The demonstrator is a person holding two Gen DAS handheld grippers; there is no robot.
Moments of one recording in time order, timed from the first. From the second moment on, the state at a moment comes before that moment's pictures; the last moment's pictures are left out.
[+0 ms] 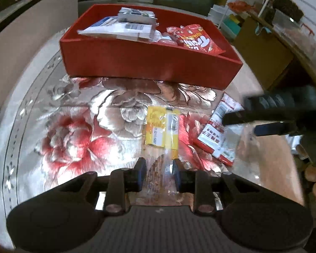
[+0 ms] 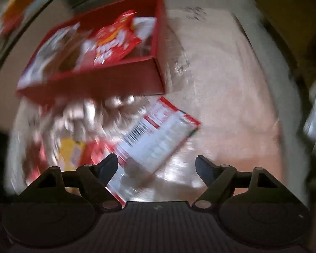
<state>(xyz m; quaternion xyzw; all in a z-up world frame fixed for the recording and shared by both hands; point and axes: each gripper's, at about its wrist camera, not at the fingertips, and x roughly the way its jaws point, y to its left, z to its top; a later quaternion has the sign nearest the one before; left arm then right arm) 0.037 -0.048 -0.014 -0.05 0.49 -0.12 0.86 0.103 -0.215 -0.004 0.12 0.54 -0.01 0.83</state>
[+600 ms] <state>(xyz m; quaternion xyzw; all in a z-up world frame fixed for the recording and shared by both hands) 0.044 -0.052 -0.004 -0.06 0.45 -0.13 0.88 0.054 -0.209 -0.008 -0.07 0.53 0.01 0.85</state>
